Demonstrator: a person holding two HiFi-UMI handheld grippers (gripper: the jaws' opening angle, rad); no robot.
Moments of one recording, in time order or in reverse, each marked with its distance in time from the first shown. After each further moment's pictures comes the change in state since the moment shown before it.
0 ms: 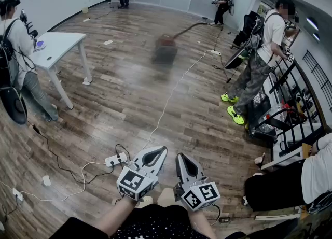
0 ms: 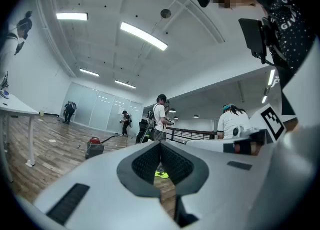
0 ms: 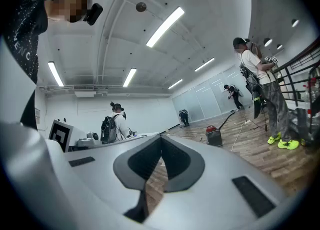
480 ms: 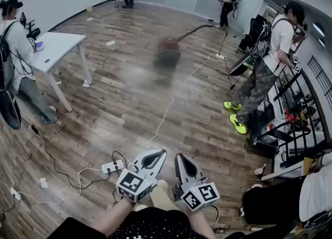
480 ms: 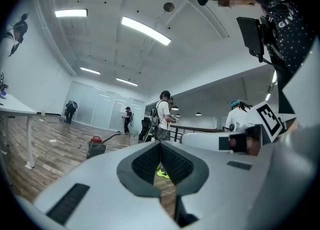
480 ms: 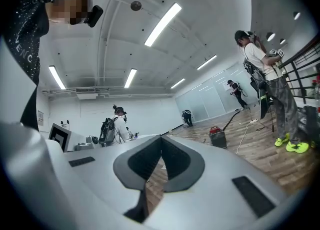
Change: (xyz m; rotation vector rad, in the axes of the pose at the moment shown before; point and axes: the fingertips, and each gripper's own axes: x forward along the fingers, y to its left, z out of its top) left arm 0.079 0.045 -0.008 0.006 0.027 -0.002; right arm 0.073 -0.066 0.020 0.008 -0.006 0.050
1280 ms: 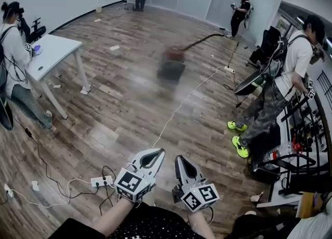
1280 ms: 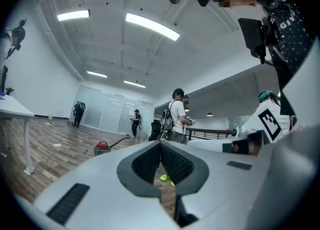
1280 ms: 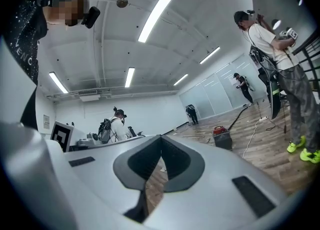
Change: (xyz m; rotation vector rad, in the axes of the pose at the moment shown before) left arm 0.188 0.104 0.016 0.007 -0.029 0.109; right arm 0.128 -0.173 0.038 0.025 0.033 0.089
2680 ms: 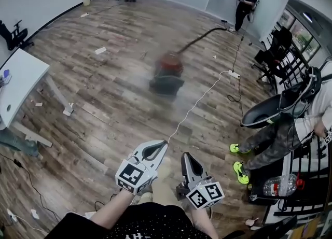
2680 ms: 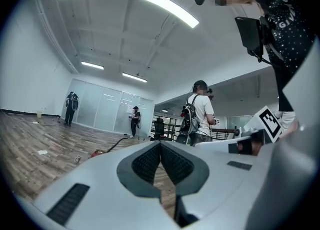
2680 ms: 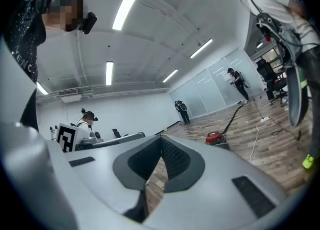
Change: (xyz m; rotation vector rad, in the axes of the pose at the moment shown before) left arm 0.367 0.318 0.044 -0.001 0.030 -0.059; right arm 0.362 -0.292 0.088 0.045 0.020 -0.082
